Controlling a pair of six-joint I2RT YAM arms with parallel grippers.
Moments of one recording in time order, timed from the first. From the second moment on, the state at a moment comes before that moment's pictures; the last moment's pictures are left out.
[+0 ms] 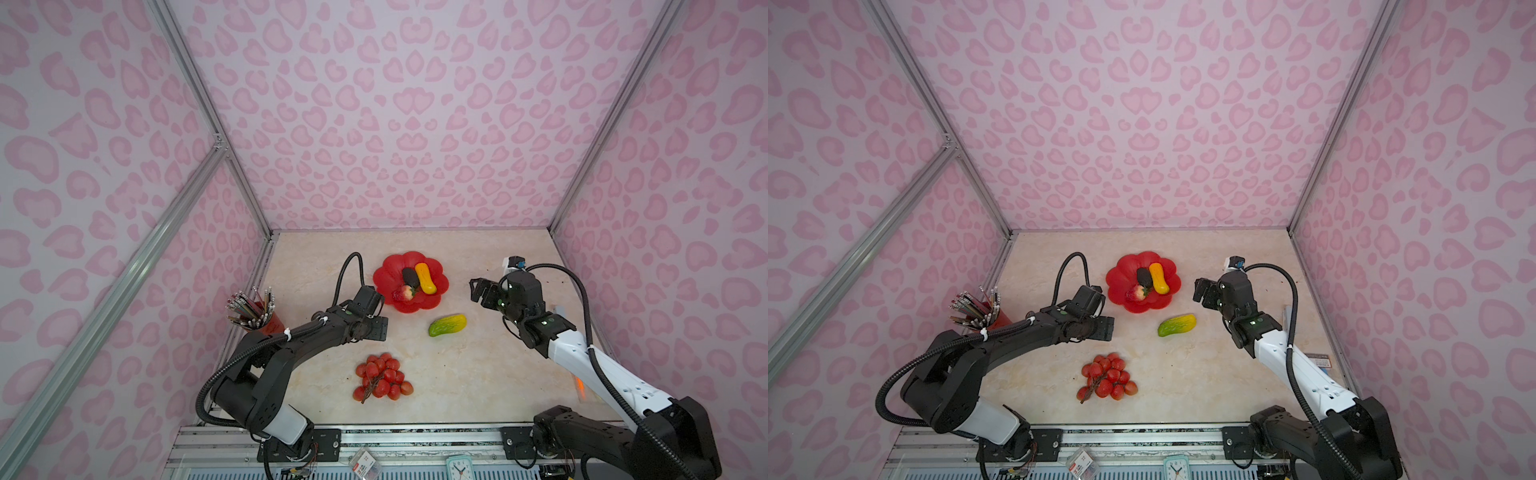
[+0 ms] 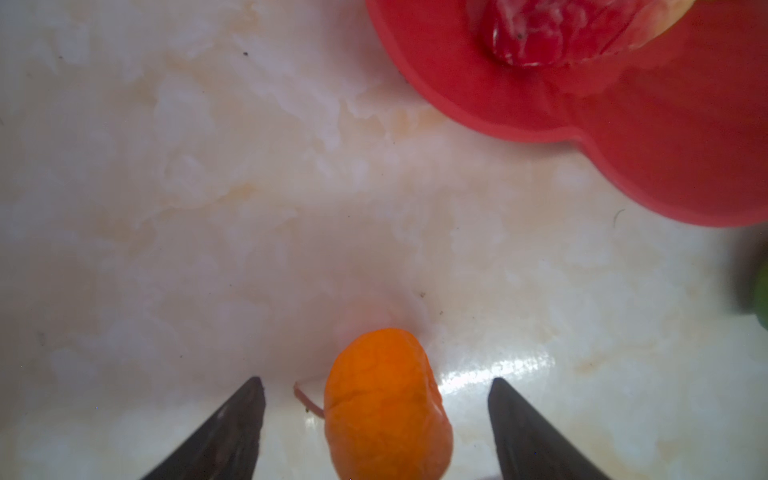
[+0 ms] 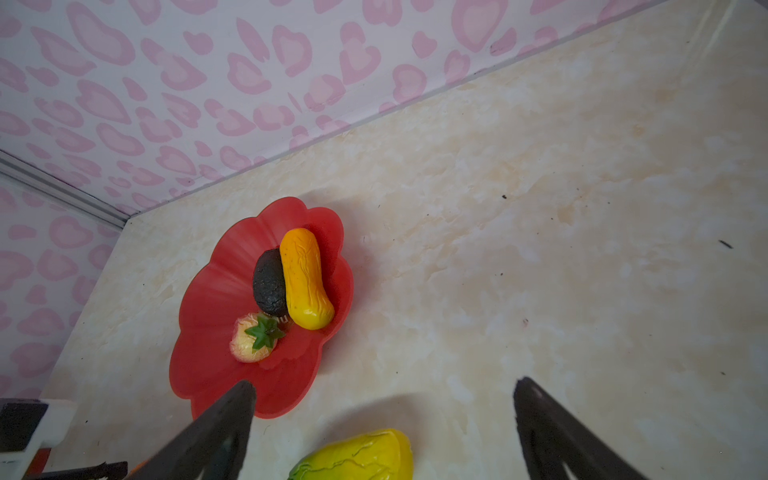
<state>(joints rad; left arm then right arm) -0.57 1.56 0.84 -0.40 -0.11 -0.38 0.35 1.15 0.73 -0.11 0.10 0.54</state>
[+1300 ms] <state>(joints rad) -0.54 1.73 1.34 -0.42 -0.14 -0.21 0.35 1.21 0.76 -0.10 0.10 0.55</state>
